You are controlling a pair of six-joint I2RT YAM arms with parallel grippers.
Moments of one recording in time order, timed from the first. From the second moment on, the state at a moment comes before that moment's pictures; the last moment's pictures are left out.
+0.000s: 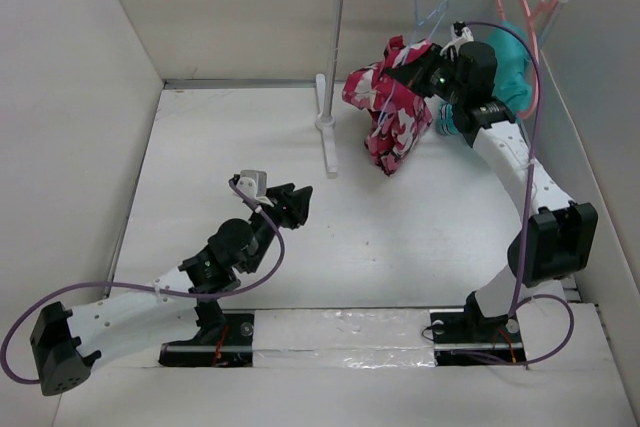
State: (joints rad) left arm -1.03 0.72 0.44 0.33 -0.60 -0.40; right arm 0.22 1.58 1.50 -0.05 -0.34 0.72
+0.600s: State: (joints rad) left arm -1.03 0.79 0.44 0.33 -0.57 -0.40; right arm 0.08 1.70 1.66 -0.10 -0.43 0.71
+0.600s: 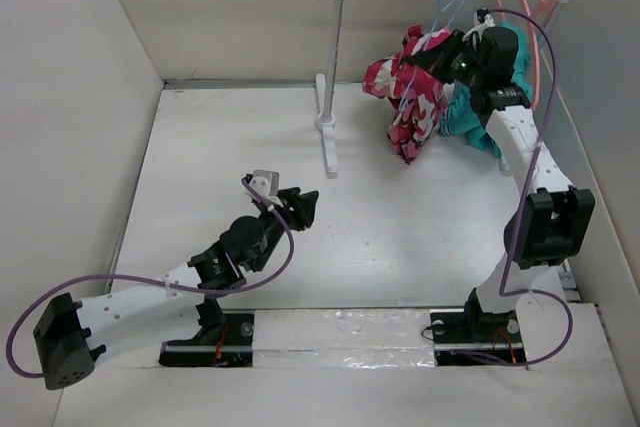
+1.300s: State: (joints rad) left arm -1.03 0.88 0.47 0.30 -0.57 -0.41; right arm 0.01 1.54 1.56 -0.02 -0.42 0.60
